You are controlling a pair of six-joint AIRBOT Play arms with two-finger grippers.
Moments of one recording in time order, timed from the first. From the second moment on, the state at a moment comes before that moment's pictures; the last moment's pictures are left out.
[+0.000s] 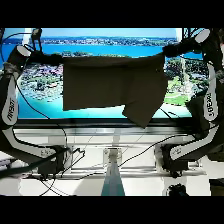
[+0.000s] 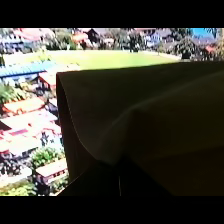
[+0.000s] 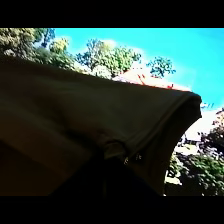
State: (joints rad) left arm 0.13 -1.68 1.42 1.05 -0.86 -1.08; right arm -0.12 -1.73 1.68 -1.20 1.08 1.12
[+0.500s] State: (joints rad) left arm 0.11 -1.75 1.42 1.25 -1.16 -1.27; right arm -0.12 -1.75 1.47 -1.28 1.19 1.14
